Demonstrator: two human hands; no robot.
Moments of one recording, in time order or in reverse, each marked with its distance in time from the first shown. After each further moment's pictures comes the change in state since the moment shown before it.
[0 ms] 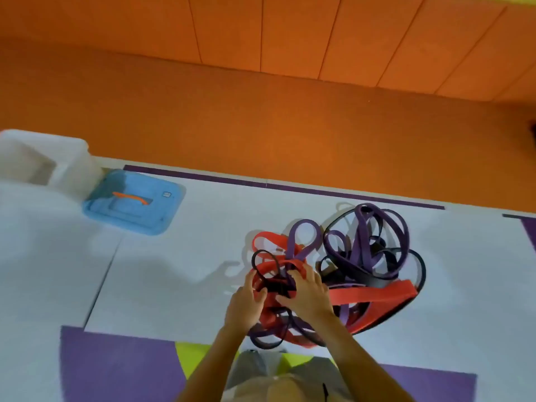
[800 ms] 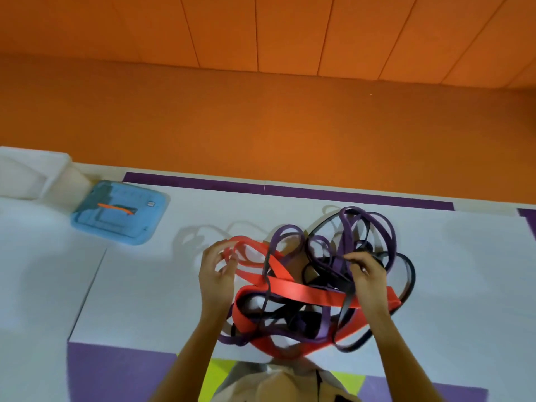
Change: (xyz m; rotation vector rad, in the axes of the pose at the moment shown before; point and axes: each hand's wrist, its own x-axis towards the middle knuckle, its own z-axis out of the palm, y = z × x) left_hand 0.004 0.085 -0.036 -0.616 0.548 0.225; right_hand -0.001 0.139 -0.100 0.870 0.603 0.045
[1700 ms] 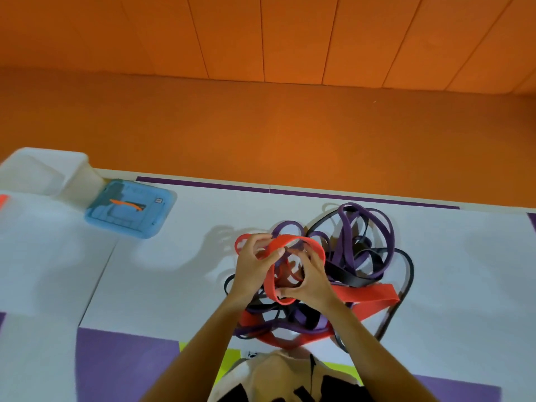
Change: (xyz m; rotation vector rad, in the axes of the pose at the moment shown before) left_hand -0.019 0.011 0.055 -0.017 -0.310 -0.068; right_hand -0.033 0.004 0.071 -0.292 -0.586 -0.168
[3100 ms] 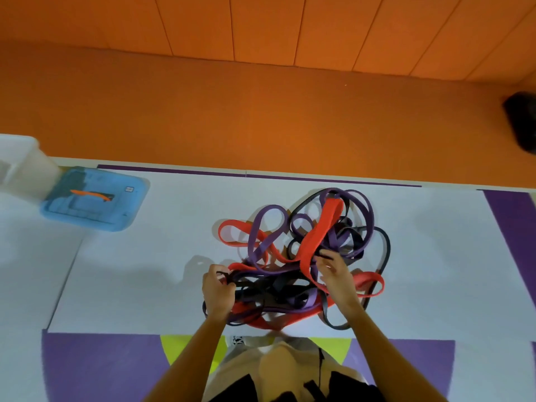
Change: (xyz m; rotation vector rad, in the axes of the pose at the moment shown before) left_hand -0.029 -0.111 -0.035 0.353 0.217 -0.294; right_hand -0.059 0.040 -0.023 0.401 0.373 0.388
